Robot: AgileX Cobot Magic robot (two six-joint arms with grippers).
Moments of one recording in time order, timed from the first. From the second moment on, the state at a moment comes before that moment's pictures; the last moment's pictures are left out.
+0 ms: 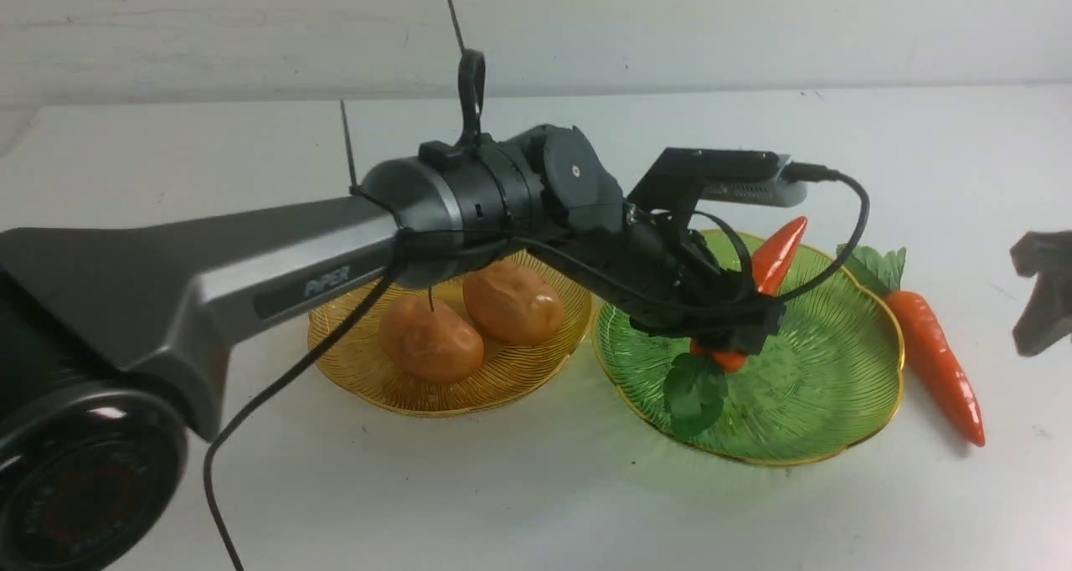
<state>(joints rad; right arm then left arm) -0.09 1.86 -1.23 0.21 0.99 -0.18 -0.55 2.10 -1.80 -0.70 0.88 0.29</state>
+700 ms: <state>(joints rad) 0.06 1.73 -1.29 0.25 0.96 0.02 -0.22 1.44 -1.66 -0.04 1.25 0.10</state>
